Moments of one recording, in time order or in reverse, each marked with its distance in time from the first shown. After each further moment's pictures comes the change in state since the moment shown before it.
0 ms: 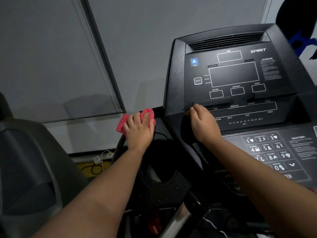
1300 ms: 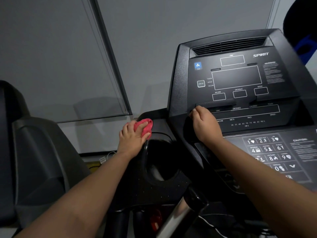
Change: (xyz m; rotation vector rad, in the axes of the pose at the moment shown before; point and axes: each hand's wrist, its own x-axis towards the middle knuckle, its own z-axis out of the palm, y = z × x) left_hand -0.017 -0.046 -0.021 -0.205 -0.371 0.050; right_hand -0.001 -0.001 -0.002 -0.016 -0.030 0.024
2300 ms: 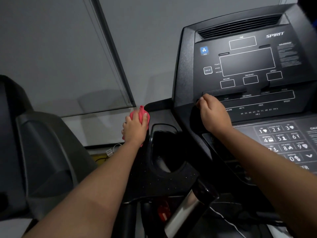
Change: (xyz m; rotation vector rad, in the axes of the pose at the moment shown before) left_hand 0.013 0.010 -0.004 -0.262 -0.063 -0.460; right_hand 0.002 0.002 0.001 -0.009 0.025 -0.013
